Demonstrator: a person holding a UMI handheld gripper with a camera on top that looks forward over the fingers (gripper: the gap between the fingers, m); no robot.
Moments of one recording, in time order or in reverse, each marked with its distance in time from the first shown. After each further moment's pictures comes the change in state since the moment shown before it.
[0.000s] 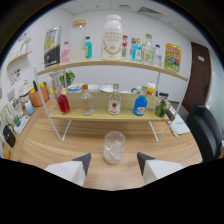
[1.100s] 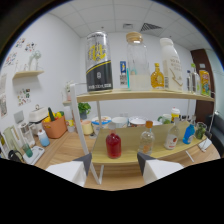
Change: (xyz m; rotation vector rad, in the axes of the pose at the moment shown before) arm -0.170 -0.106 0.057 0.343 -0.115 0.067
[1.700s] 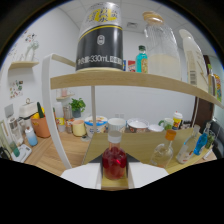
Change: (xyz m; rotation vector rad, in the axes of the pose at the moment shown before) arm 0.004 -0.002 0.084 -0.006 0.058 -0.067
